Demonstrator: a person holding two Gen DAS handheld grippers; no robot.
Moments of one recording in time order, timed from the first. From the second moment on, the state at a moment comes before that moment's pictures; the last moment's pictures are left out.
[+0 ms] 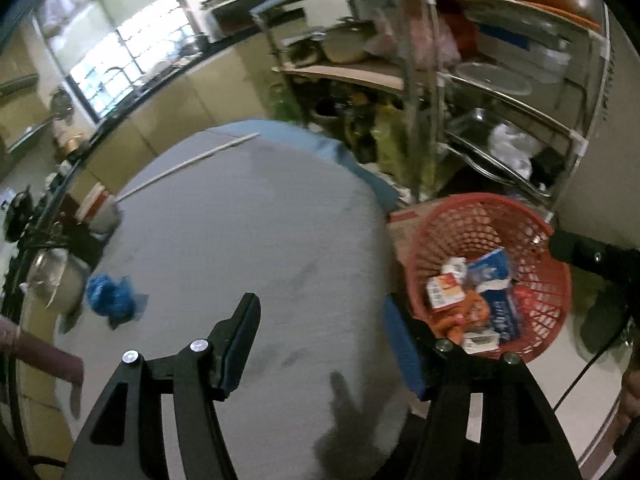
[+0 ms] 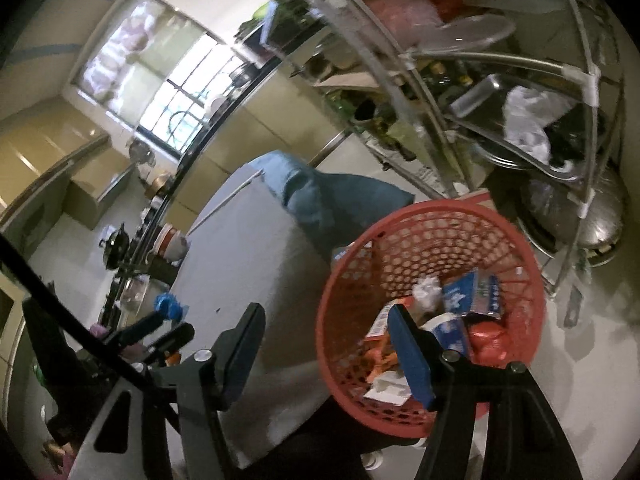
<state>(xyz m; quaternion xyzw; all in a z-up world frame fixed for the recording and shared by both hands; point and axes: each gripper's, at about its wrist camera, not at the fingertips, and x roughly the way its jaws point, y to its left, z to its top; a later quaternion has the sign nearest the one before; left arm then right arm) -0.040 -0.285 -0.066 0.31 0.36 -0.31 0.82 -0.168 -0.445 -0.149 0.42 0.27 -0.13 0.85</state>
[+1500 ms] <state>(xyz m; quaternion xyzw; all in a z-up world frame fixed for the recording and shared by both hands) 0.093 0.085 -0.103 0.10 0.47 0.02 0.88 0.120 -0.180 -0.132 0.23 0.44 0.13 0.86</state>
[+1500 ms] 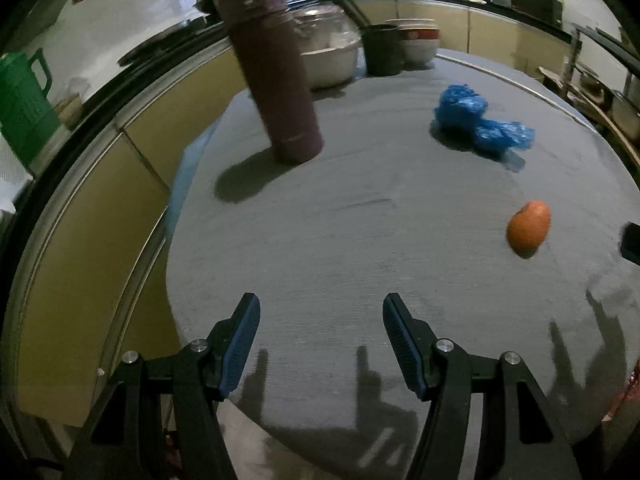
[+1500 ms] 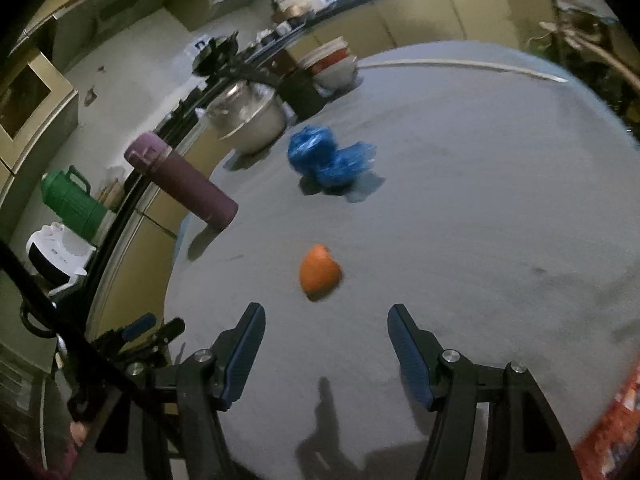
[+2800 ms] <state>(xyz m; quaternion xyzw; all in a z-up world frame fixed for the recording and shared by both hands) 0.325 -0.064 -0.115 0.03 0.51 -0.17 0.84 0.127 -0.242 -0.154 0.23 0.41 0.09 0.88</state>
